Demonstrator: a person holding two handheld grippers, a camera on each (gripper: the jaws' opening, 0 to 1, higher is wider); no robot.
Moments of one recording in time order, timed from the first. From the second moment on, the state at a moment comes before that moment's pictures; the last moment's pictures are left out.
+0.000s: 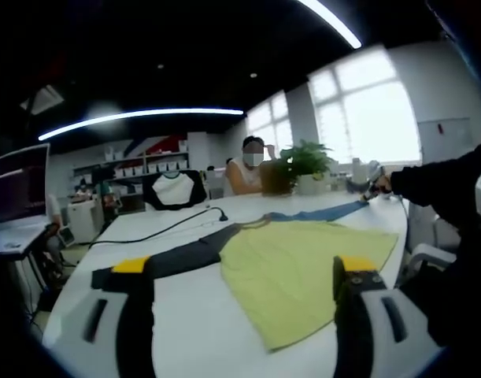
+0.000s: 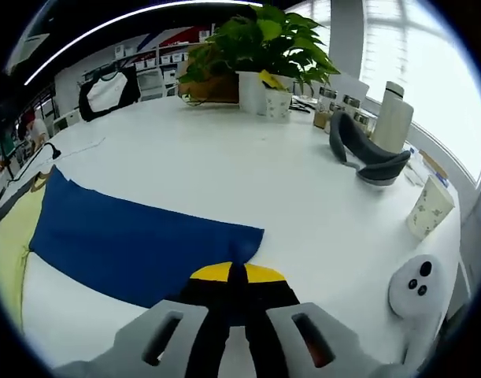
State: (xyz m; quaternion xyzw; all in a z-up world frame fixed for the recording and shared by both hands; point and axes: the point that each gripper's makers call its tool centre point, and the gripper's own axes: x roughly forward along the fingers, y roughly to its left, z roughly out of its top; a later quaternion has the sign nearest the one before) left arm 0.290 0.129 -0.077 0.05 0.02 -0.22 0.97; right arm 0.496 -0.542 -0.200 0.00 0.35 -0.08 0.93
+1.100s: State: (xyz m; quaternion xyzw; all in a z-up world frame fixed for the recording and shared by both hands) left arm 0.288 0.133 -0.076 0.05 0.02 -0.21 0.98; right arm 0.509 -0.513 -0.125 0.07 0.27 -0.07 0.96
